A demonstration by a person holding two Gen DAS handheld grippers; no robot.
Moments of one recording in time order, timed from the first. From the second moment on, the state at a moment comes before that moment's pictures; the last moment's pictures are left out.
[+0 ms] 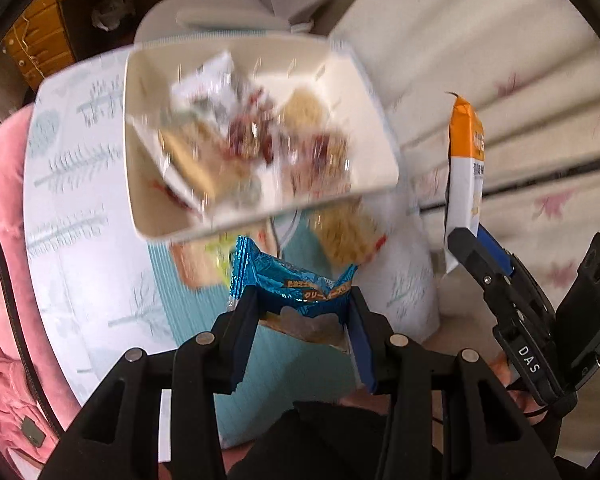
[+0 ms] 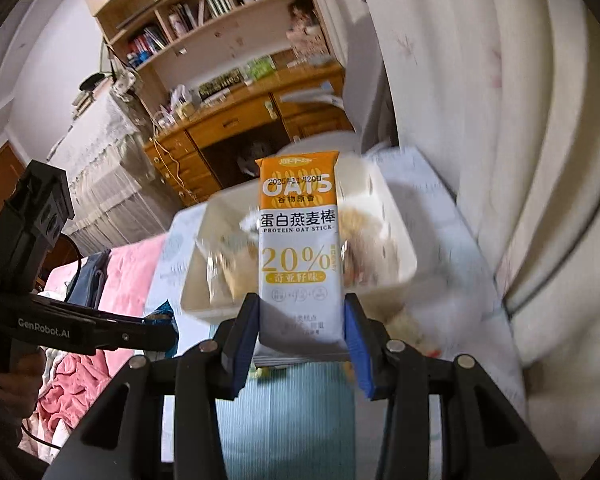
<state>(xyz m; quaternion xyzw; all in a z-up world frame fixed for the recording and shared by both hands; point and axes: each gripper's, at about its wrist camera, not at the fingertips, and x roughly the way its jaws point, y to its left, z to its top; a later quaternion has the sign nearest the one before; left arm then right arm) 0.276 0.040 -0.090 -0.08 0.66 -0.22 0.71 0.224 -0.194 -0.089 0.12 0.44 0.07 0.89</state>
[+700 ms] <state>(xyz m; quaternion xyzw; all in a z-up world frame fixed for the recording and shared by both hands) 0.342 0.032 -0.090 -0.17 0.59 -0.10 0.79 0.328 -0.219 -0.114 0.10 0.50 0.13 0.85</state>
